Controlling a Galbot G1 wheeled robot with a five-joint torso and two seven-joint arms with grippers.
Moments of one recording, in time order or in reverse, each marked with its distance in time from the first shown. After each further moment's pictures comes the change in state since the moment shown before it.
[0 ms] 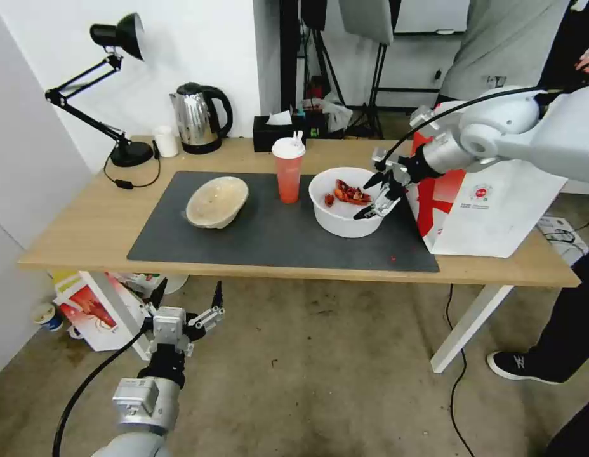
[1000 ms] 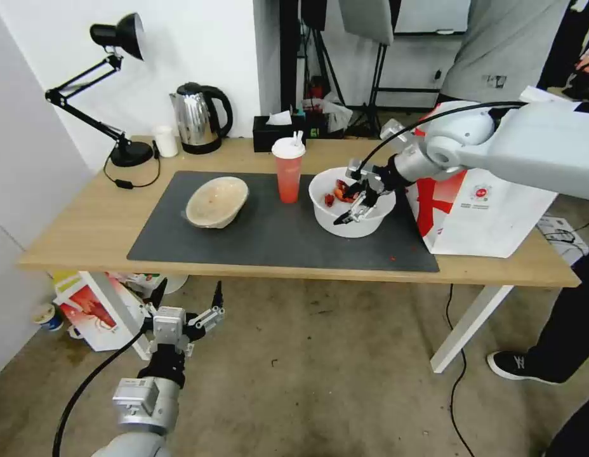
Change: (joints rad) left arm 0.000 0.000 0.000 0.000 0.000 0.000 0.000; right arm -0.091 -0.069 0.062 -0.045 0.003 -0.005 0.036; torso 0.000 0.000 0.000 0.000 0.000
